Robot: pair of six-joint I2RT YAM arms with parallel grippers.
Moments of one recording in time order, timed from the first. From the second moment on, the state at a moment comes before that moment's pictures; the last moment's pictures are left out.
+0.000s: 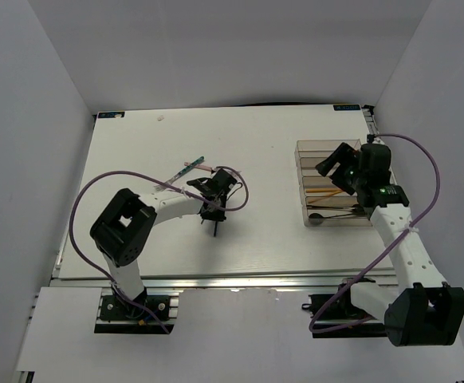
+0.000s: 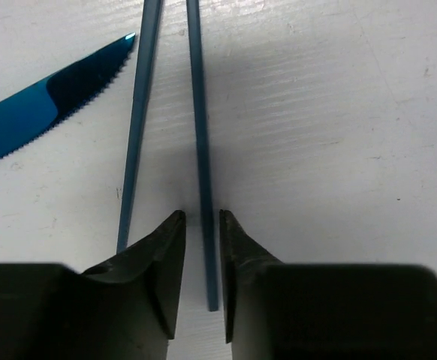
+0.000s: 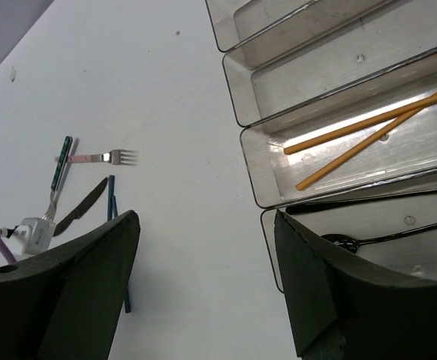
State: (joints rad) left arm -0.73 1.79 1.09 -0.46 -0.23 -0.50; right arm 0.07 1.10 0.92 -0.41 -0.11 0.63
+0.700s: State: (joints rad) left arm -0.87 1.68 1.00 -0.27 0.00 -0.56; right arm 0.19 1.06 0.63 -0.20 -0.43 0.73
